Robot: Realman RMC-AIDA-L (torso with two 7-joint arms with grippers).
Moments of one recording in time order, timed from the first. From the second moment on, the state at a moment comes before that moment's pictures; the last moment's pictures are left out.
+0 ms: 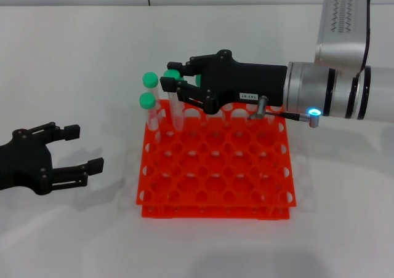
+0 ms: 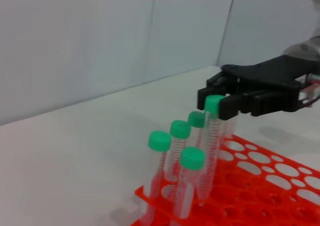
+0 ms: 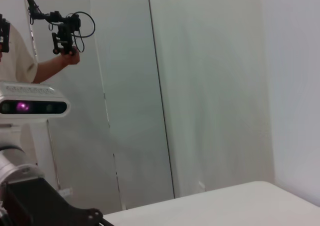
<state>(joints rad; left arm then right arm) -0.11 -2.08 0.88 1.13 1.85 1.61 -1.51 0.75 2.03 -1.84 -0.48 -0.77 -1.08 1.09</state>
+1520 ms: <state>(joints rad) -0.11 -2.08 0.88 1.12 1.85 1.62 -1.50 0.72 2.03 -1.88 -0.49 -0.77 -1.06 1.04</state>
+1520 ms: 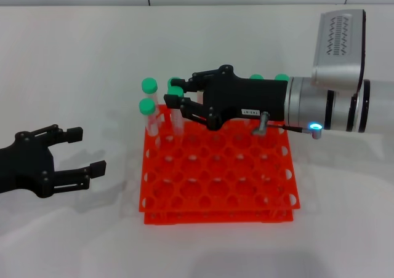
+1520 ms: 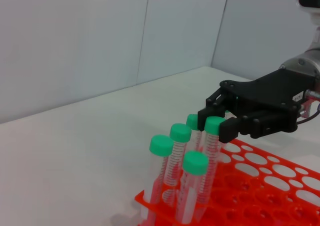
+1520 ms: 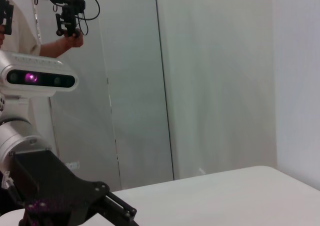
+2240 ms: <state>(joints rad) -0.11 -2.08 0.88 1.10 1.85 1.62 -1.50 0.72 2.03 -1.92 -0.51 -0.77 -1.02 1.04</state>
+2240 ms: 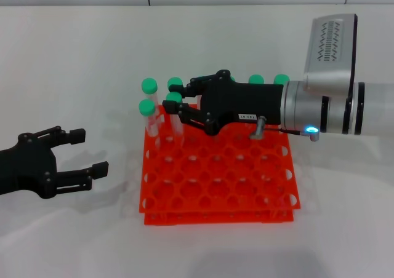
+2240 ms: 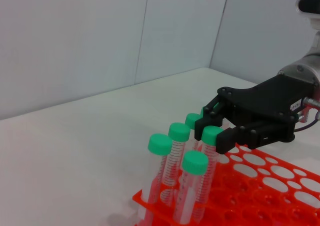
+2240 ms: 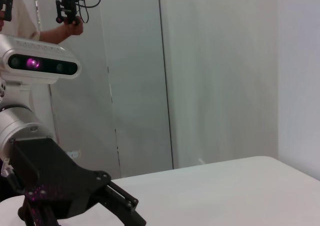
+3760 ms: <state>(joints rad) -0.13 -2.08 0.77 1.08 1.84 1.72 -1.45 0.50 1.98 -1.60 -0.59 -1.01 -1.36 1.10</state>
